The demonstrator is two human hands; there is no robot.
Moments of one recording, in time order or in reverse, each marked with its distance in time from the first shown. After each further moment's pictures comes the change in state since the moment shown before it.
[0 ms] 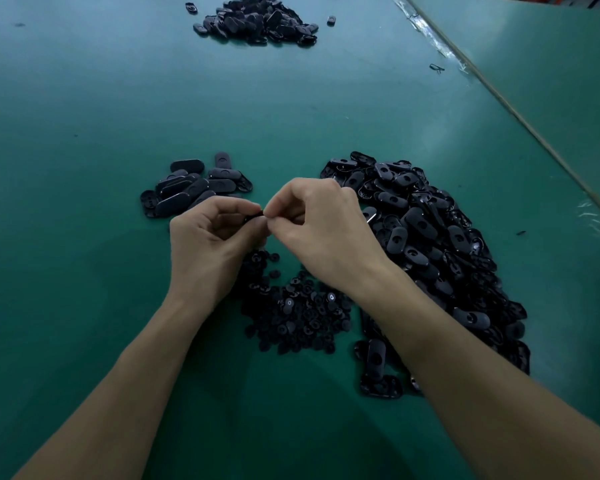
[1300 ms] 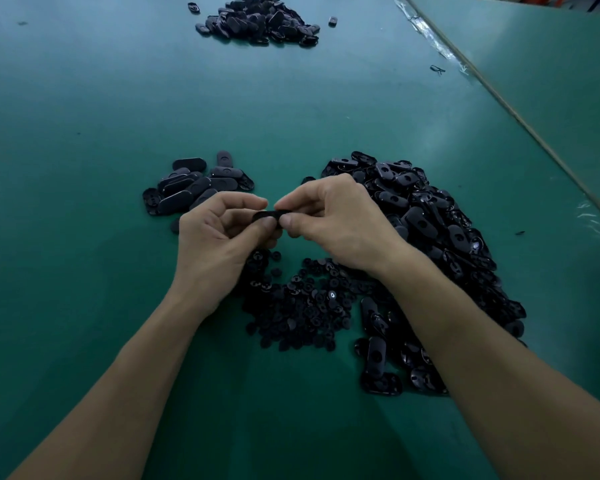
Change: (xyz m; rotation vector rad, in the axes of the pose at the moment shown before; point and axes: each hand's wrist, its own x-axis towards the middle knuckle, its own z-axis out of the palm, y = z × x) left_hand -0.001 0.002 0.003 -0.149 -0.085 -0.053; right_hand 0.014 0.020 -0.015 0.035 -0.146 0.045
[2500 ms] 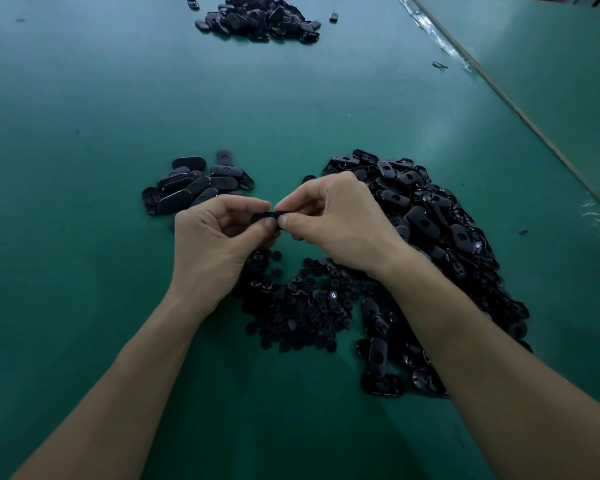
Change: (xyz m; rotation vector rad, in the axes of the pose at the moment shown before) left_hand 0.001 -0.002 -0.003 0.097 0.042 0.043; right_hand 0.002 0.005 0.003 0.053 0.026 -0.040
